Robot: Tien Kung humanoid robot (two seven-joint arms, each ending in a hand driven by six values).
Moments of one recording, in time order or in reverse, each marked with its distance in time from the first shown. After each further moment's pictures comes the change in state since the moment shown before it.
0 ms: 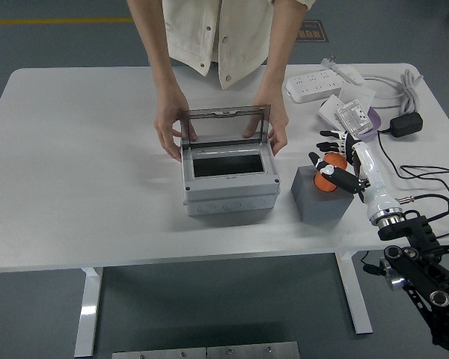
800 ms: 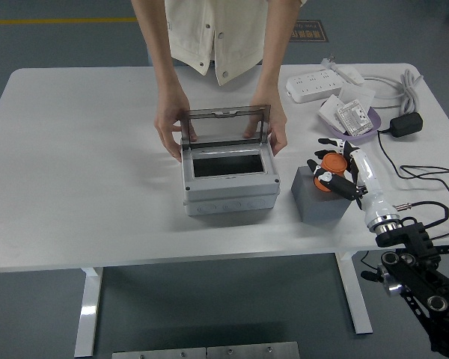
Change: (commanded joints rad) left arm 0.002 -0.002 0.020 0.000 -0.019 0.002 -0.005; right arm -0.017 0.005 -0.030 -0.011 0.051 -0.019 0.017
